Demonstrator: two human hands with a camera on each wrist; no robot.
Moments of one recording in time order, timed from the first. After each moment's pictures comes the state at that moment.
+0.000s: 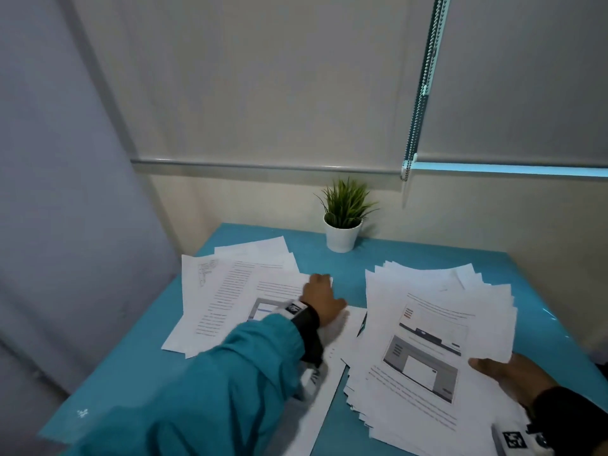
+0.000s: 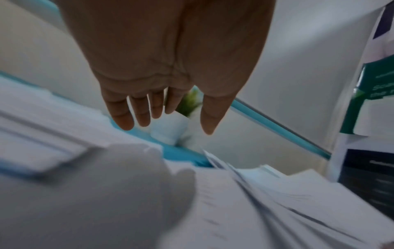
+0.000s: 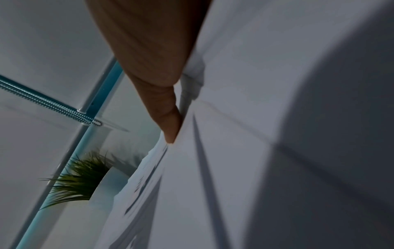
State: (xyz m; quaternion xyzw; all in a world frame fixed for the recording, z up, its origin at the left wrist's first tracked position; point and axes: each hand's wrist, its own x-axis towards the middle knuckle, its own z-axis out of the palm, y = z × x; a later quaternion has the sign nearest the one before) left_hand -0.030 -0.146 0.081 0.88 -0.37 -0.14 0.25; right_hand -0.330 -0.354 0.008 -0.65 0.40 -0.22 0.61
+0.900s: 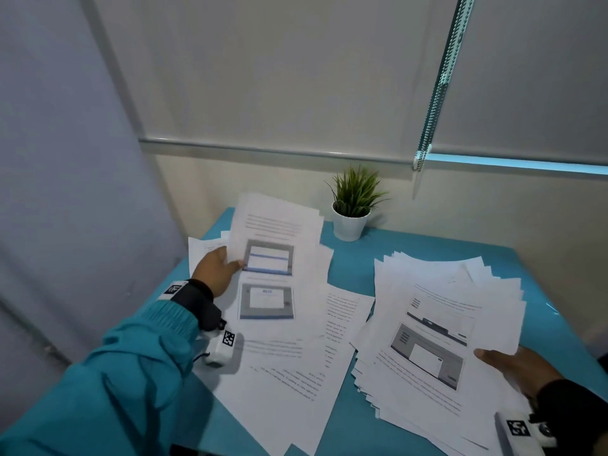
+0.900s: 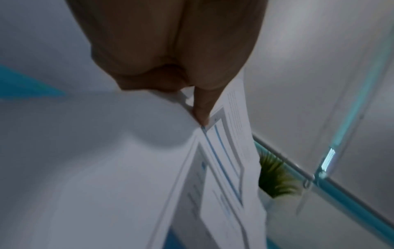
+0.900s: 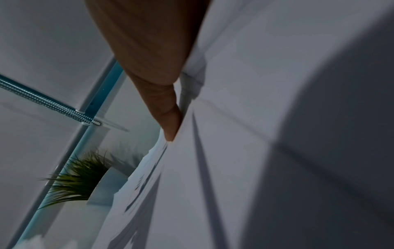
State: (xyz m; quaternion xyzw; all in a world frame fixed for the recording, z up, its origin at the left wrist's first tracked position) left_hand 0.097 0.010 0.093 0.87 -0.24 -0.06 0.43; right_hand -0.327 -0.339 0.027 -0.65 0.42 -0.22 0.60
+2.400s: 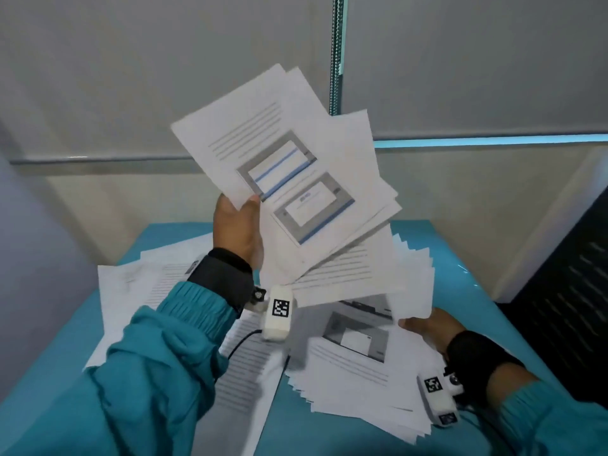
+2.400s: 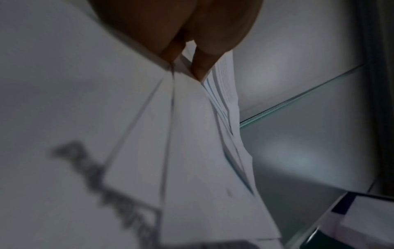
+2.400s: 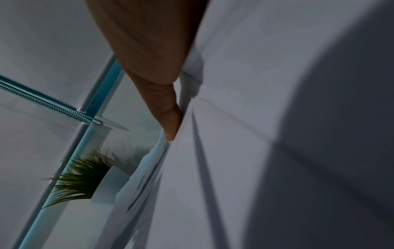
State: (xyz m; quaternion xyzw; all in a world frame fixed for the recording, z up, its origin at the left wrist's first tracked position) left_hand -0.051 -0.162 0.199 0.48 -0.16 -0.16 0.85; right_hand -0.329 -0.355 0.013 -0.66 0.46 -0.18 0.57
